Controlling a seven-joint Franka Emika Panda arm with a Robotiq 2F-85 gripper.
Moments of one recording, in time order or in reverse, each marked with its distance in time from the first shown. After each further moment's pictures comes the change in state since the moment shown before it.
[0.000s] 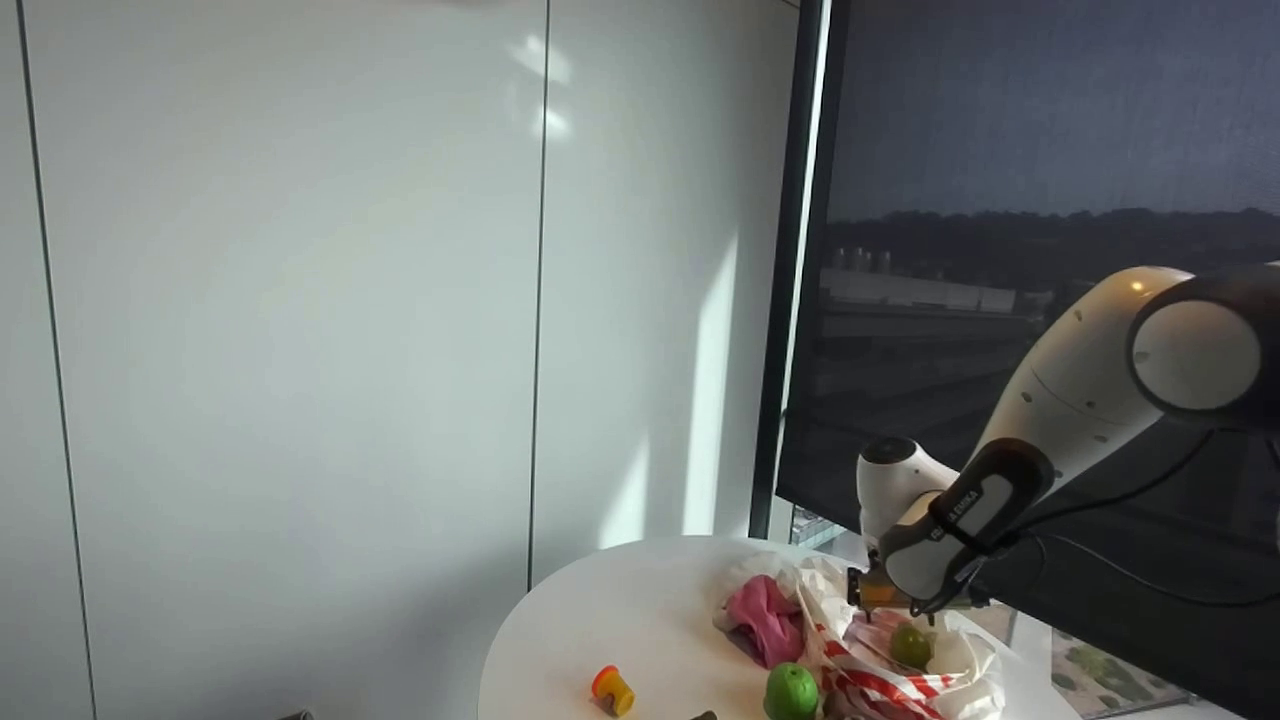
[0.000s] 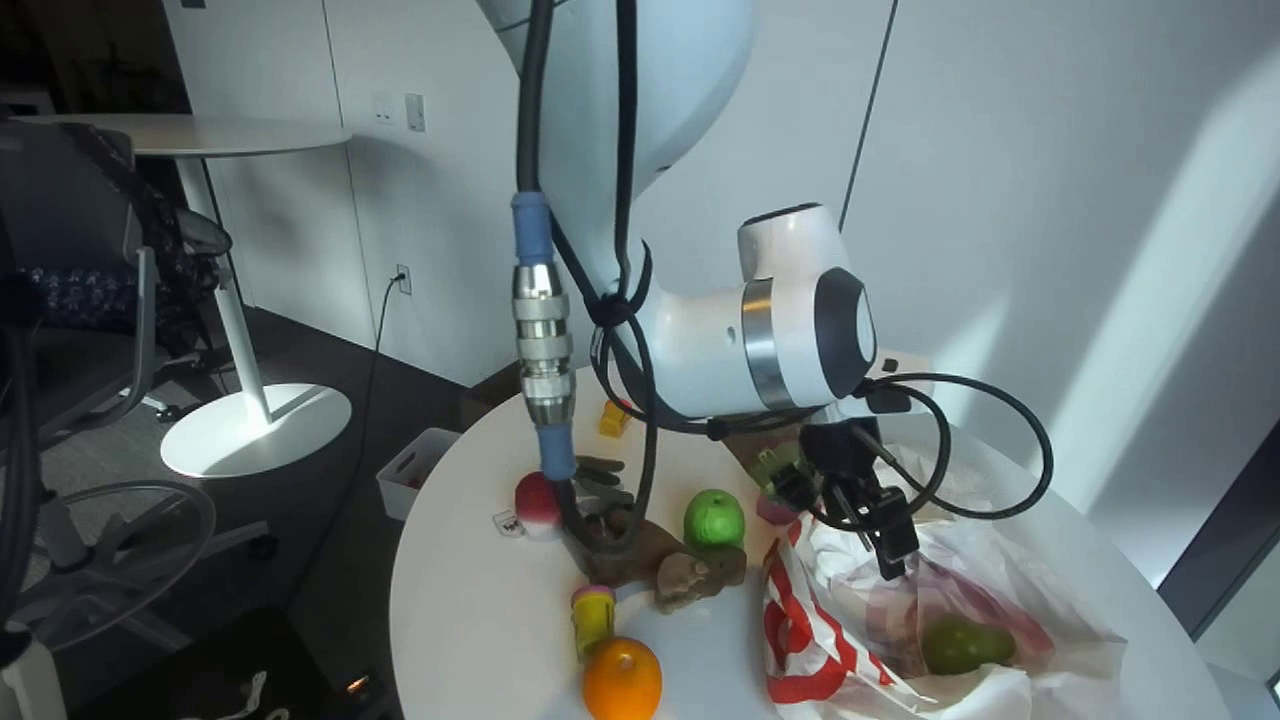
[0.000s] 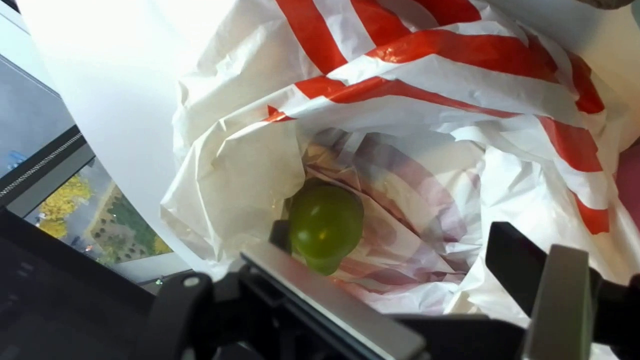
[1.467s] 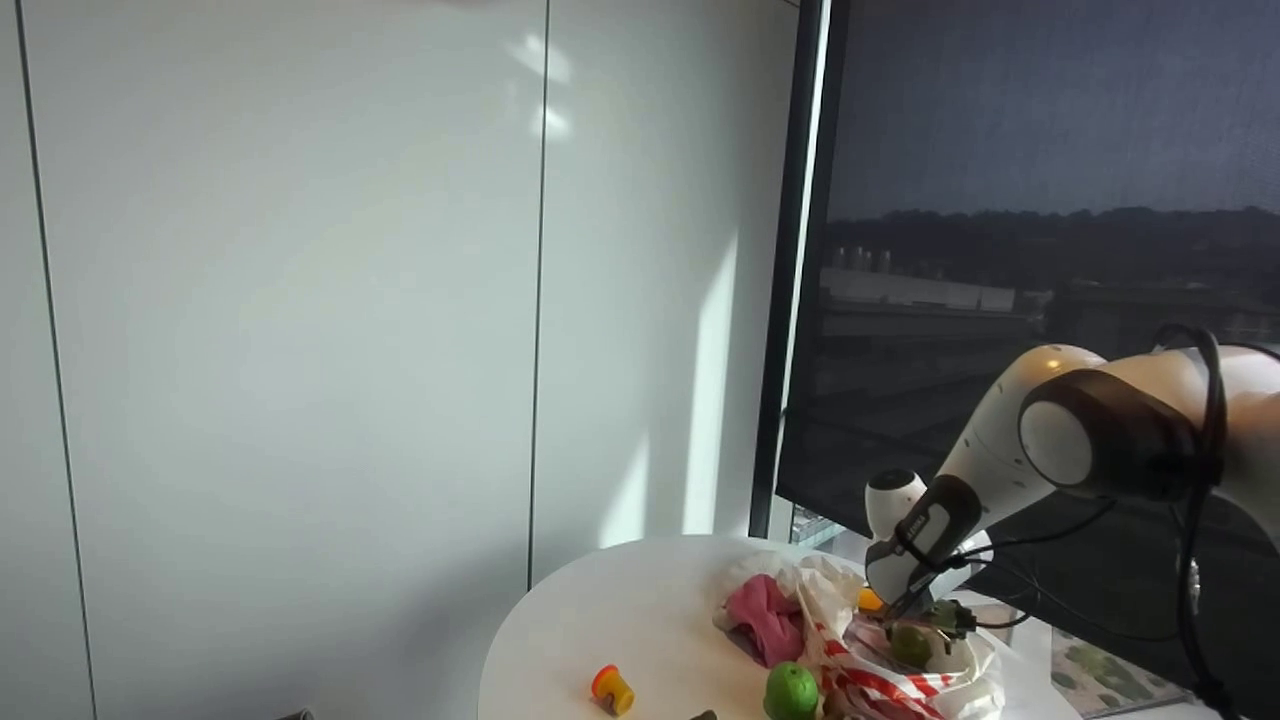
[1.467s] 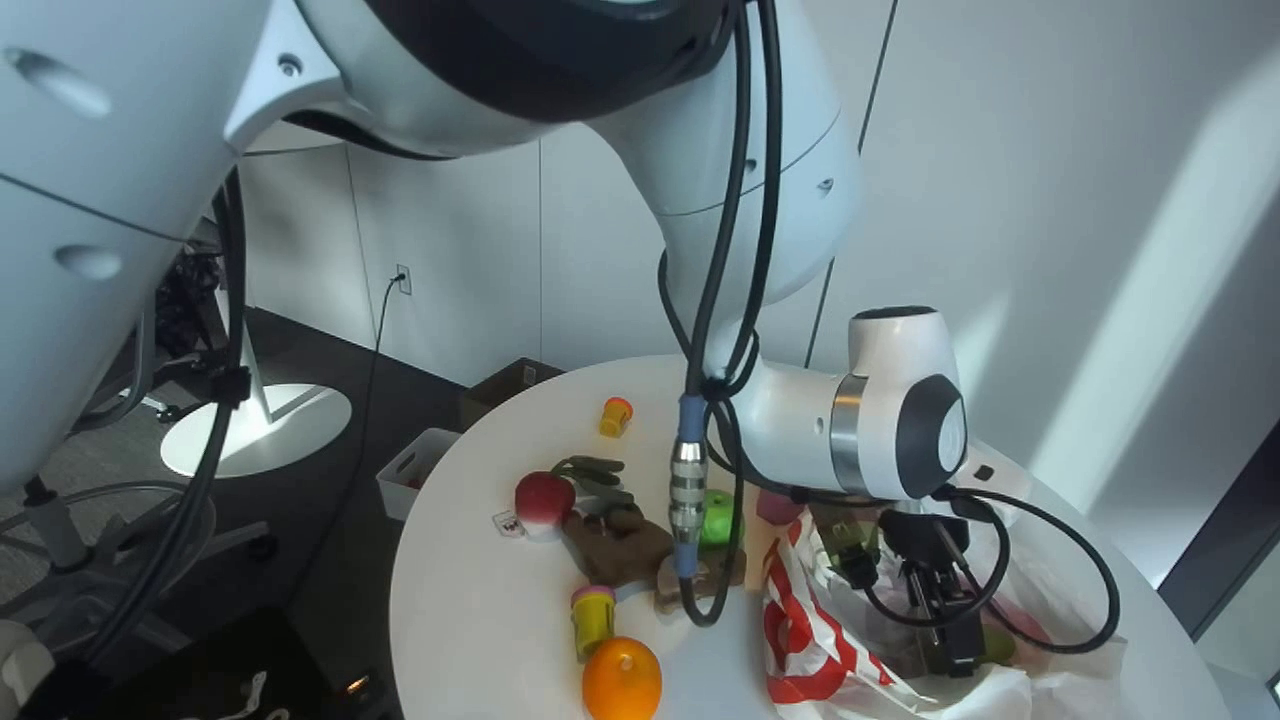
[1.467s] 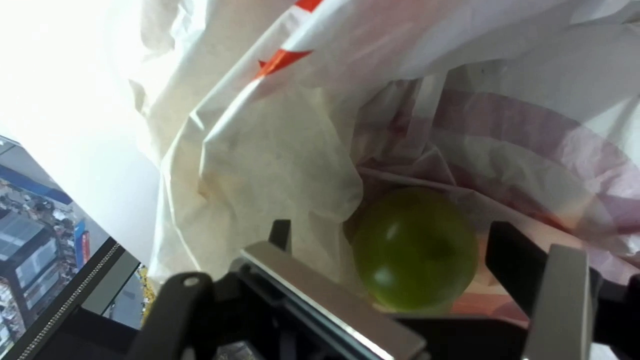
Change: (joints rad) arm -0.137 0.320 0.014 0.287 0.242 -0.044 0.033
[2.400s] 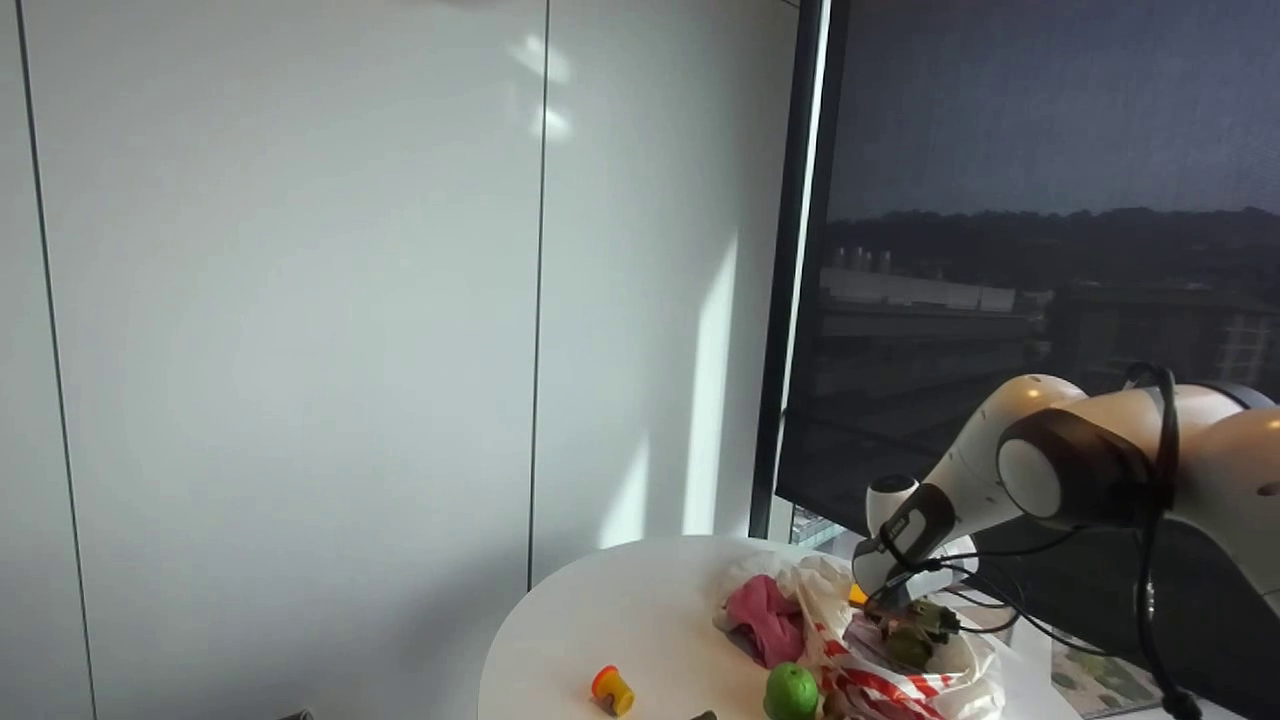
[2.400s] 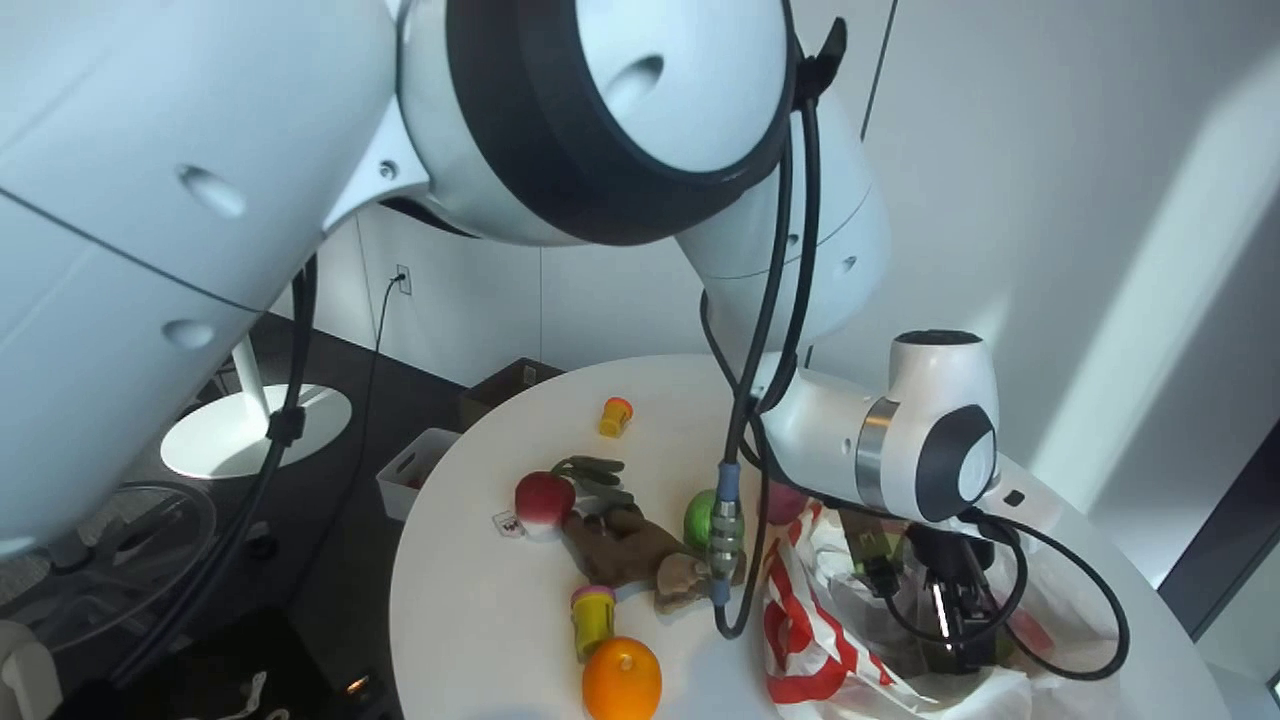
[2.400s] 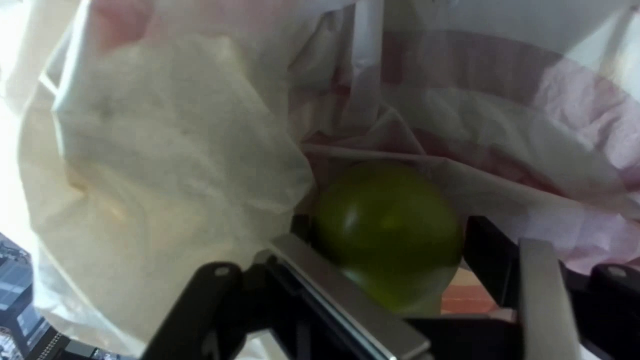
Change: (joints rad) arm -0.063 0.135 0.032 0.174 0.157 -0.016 -0.047
